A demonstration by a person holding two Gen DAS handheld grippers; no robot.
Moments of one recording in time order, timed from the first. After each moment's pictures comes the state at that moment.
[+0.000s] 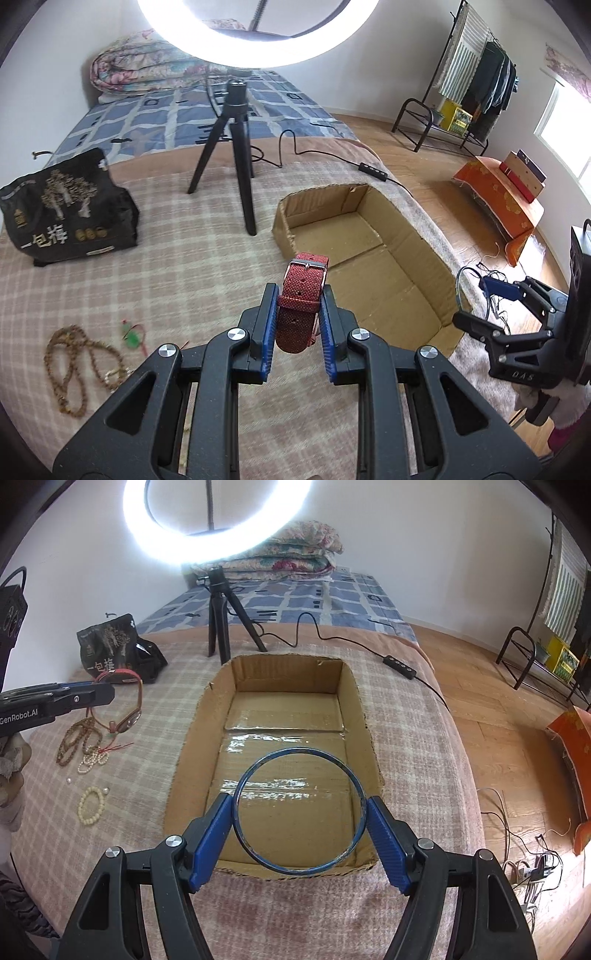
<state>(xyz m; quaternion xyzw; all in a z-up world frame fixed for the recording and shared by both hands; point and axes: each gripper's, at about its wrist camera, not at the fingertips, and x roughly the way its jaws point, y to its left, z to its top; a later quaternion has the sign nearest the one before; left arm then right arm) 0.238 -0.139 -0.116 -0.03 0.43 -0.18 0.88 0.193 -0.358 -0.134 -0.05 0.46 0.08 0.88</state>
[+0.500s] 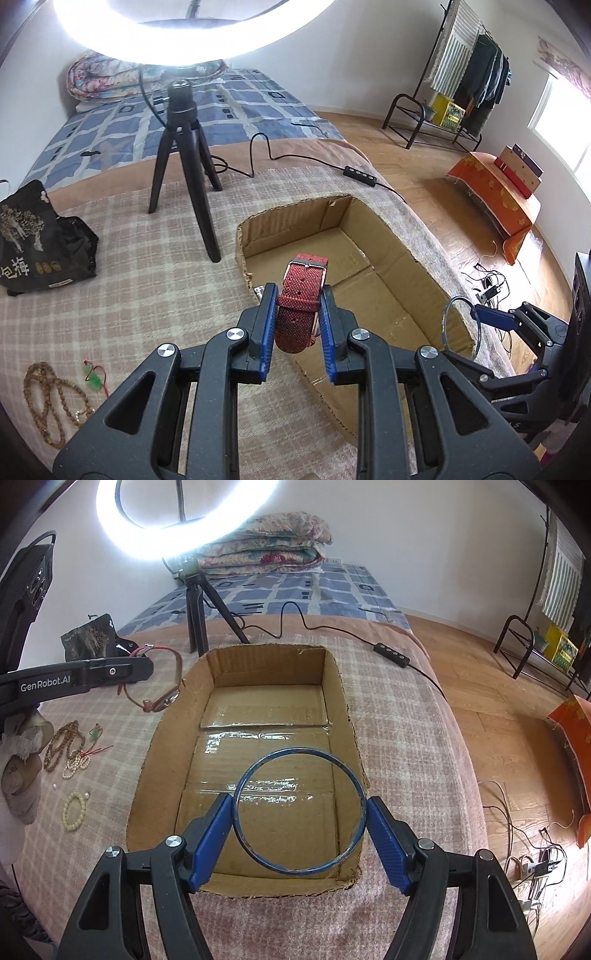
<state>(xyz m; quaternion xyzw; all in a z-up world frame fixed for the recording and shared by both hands) 0.279 -0.189 -0.130 -0.02 0.43 -0.20 0.88 0.206 -0.375 -0.153 -0.04 0.47 0.07 0.88</state>
